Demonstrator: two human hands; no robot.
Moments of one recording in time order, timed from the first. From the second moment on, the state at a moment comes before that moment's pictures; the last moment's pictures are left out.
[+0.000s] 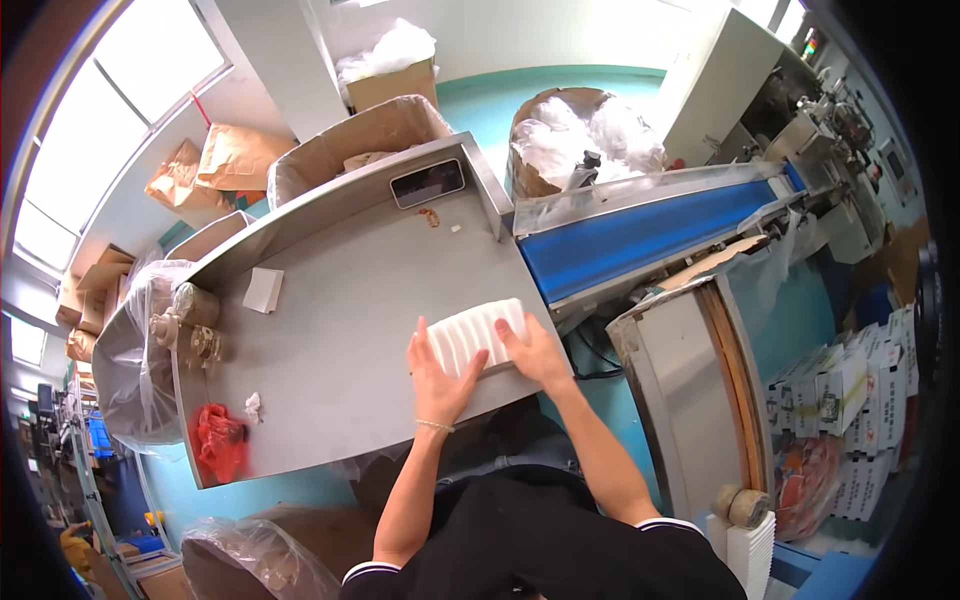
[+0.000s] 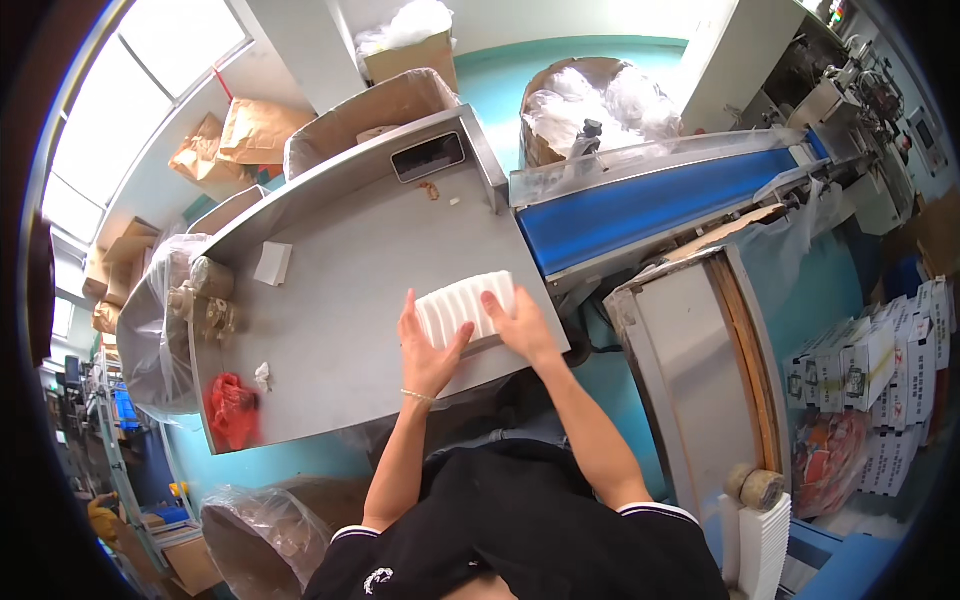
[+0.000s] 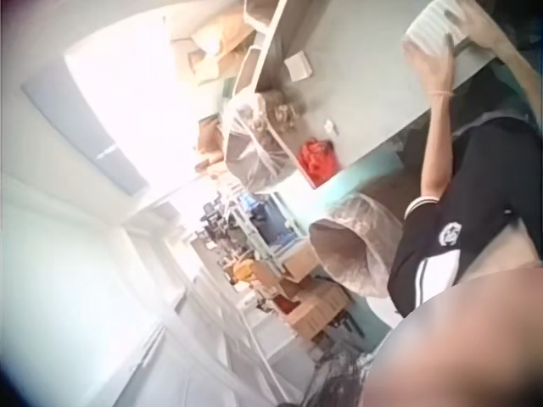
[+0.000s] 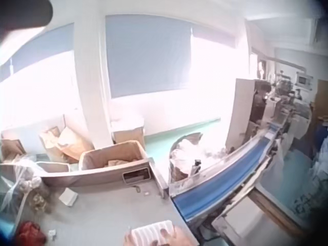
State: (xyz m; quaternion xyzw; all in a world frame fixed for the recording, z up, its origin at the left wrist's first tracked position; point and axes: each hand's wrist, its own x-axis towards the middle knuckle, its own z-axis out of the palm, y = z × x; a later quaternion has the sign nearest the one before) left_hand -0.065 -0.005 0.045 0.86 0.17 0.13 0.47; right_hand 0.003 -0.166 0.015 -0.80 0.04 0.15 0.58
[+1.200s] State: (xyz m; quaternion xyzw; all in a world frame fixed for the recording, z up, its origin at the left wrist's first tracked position) left_hand 0.006 -0.056 0.043 0.91 0.18 0.13 0.36; right_hand 0.069 -0.236 -0.003 -0.49 0.25 0.26 0.79
